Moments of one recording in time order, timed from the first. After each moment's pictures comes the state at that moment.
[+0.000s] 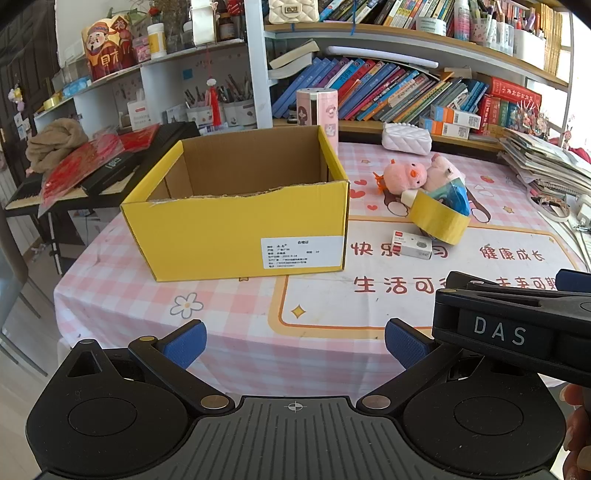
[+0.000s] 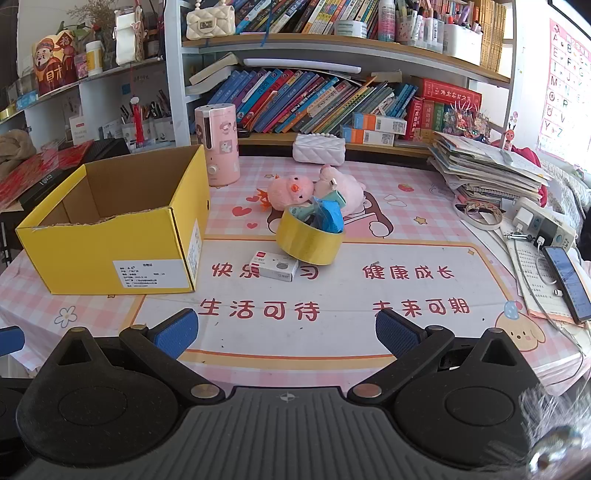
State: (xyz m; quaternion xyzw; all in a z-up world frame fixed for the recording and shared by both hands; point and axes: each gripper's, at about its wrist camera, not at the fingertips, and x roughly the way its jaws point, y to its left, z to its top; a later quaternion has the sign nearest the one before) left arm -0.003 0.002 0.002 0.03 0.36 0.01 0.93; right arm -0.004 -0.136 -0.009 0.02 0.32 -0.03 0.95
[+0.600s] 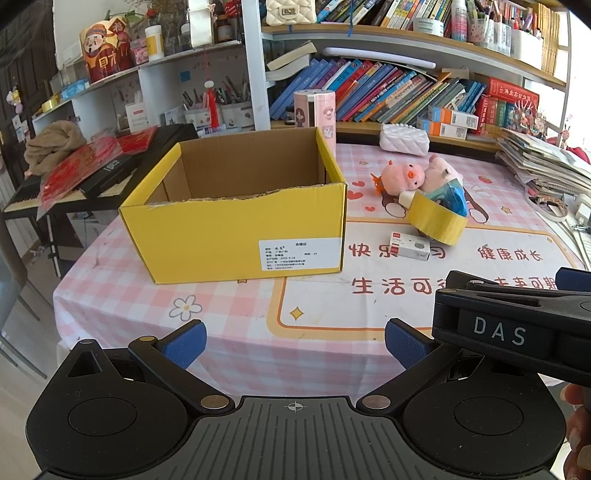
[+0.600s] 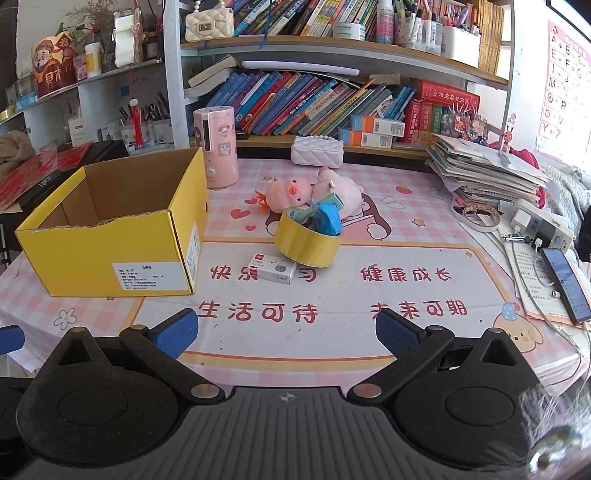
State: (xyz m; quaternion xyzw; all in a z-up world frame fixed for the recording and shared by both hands) left arm -0.001 0.006 0.002 0.03 0.36 0.00 0.93; right arm -0.005 -0.137 -0.006 0.01 0.32 -0.03 0.95
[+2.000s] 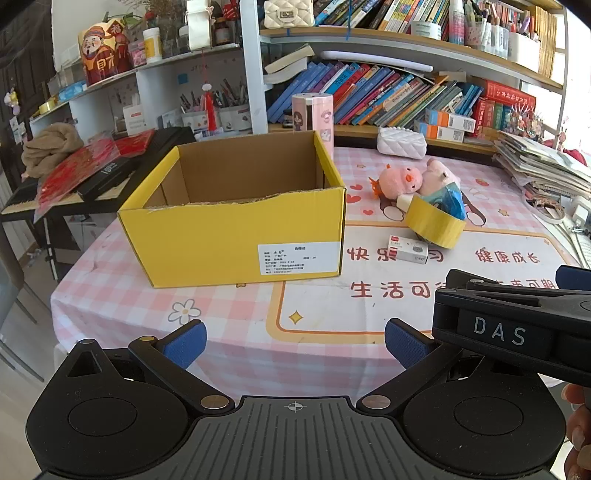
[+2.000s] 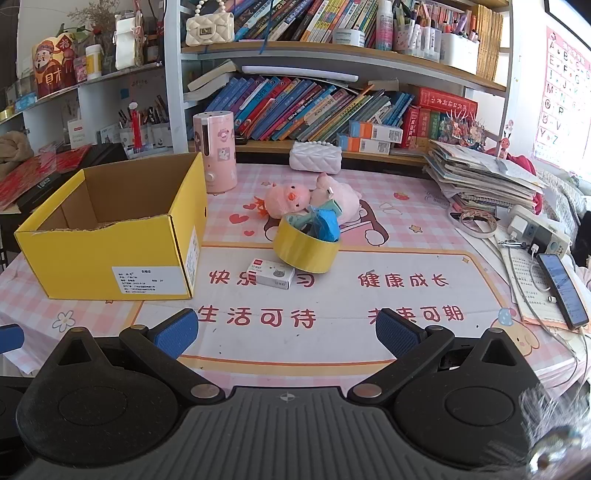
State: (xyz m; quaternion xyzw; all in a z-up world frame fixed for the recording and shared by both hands) left arm 0.001 0.008 0.005 0.03 0.36 -0.01 0.93; right arm -0.007 -0.135 0.003 0.01 0.32 -0.03 0.95
